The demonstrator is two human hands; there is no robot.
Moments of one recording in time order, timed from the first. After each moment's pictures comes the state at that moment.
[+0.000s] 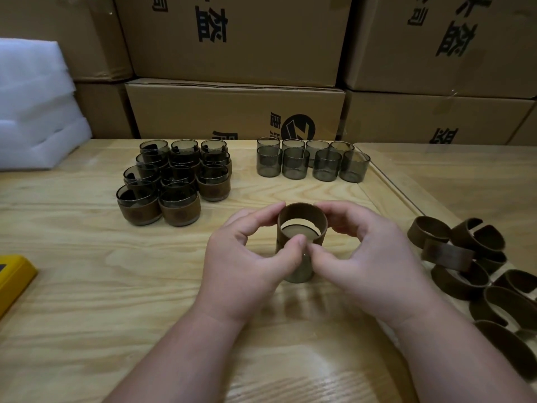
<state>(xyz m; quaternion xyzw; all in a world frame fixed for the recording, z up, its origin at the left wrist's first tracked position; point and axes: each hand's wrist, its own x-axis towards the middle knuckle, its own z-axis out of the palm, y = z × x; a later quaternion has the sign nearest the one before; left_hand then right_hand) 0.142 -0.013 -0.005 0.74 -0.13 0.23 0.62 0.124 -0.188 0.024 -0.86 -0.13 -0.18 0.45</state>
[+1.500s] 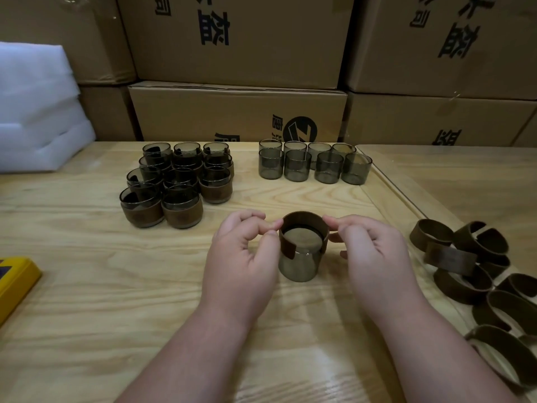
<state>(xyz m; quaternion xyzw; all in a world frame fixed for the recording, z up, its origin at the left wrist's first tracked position) 0.146 -0.015 -0.012 0.77 -0.04 0.19 0.61 0.135 -0.180 0.010 -0.81 -0.01 -0.19 0.56</state>
